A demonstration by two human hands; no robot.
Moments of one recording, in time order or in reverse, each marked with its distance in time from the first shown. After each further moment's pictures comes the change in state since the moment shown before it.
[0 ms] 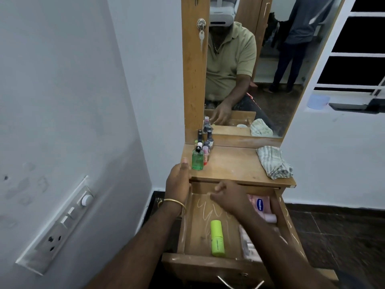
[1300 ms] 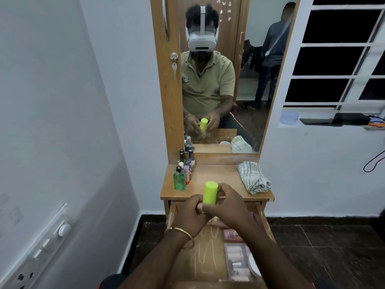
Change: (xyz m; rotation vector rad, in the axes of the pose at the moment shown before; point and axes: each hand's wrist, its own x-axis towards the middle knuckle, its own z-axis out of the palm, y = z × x) left_hand -0.043 -0.001 0.046 0.319 -0.406 0.273; right_hand -0.029 -0.005 -0.062 0.202 0.124 -0.177
